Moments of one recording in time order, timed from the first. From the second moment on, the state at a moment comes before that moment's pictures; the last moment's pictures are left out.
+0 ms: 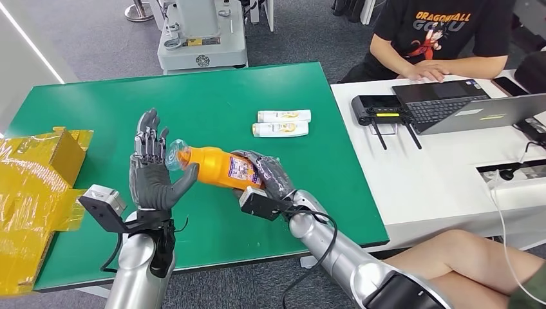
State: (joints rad) left arm -0.34 -0.28 -0.38 -1.33 0.01 0.00 -0.62; right arm -0.61 0.12 0.54 -0.47 0.34 -0.33 -0.61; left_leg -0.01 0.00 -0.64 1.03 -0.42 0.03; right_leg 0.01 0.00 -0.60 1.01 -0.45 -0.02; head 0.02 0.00
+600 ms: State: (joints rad) left arm -0.43 -0.30 -0.40 -1.11 0.03 0.09 -0.64; right arm -0.64 0.15 0.54 -0.49 0.31 -0.39 -0.68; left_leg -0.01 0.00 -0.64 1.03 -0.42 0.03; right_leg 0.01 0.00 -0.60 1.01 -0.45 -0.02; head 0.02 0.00
